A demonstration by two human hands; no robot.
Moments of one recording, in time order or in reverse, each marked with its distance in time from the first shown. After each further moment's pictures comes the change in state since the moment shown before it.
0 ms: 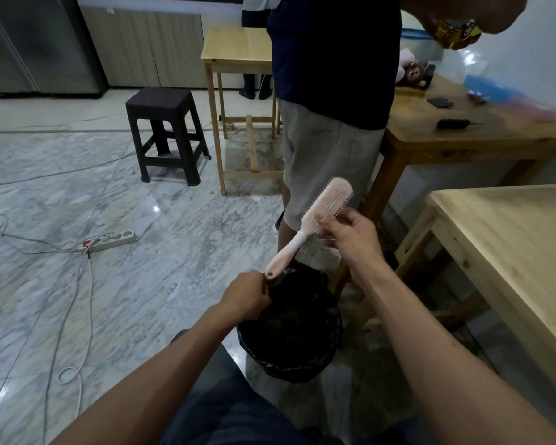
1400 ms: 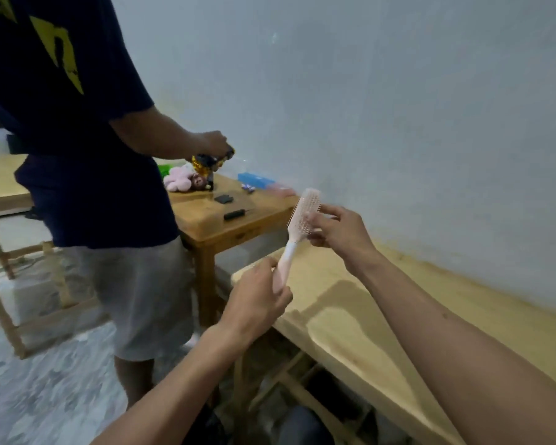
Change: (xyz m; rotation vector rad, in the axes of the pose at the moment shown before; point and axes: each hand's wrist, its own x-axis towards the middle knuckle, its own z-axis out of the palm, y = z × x) left_hand -0.029 0.310 -0.041 -0.268 0.258 0.936; right_hand -0.077 -0.188 -0.240 -0.161 0.638 -0.239
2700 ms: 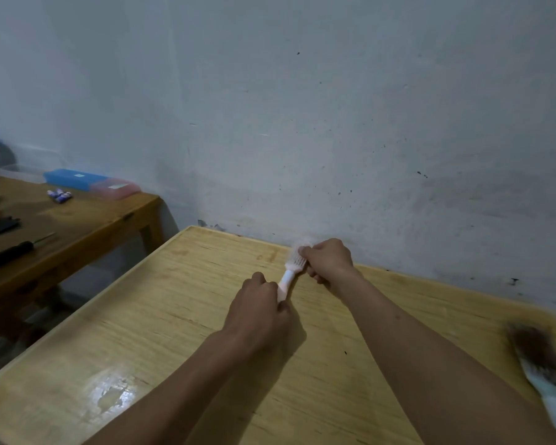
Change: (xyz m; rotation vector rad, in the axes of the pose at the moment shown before) left_hand 0.124 0.115 0.245 0.112 -0.469 0.211; right_hand 0.101 0.146 -0.248 -0.423 0.455 0.480
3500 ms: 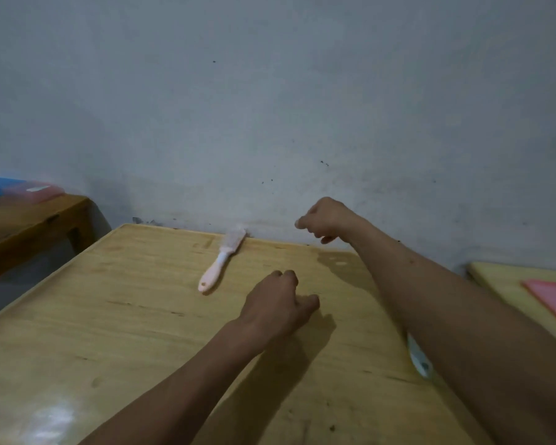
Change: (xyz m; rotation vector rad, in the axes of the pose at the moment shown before) left_hand -0.055 0.132 0.017 -0.104 -0.183 0.188; right_hand -0.068 -0.012 -0.164 -0.421 -0.021 -0.096
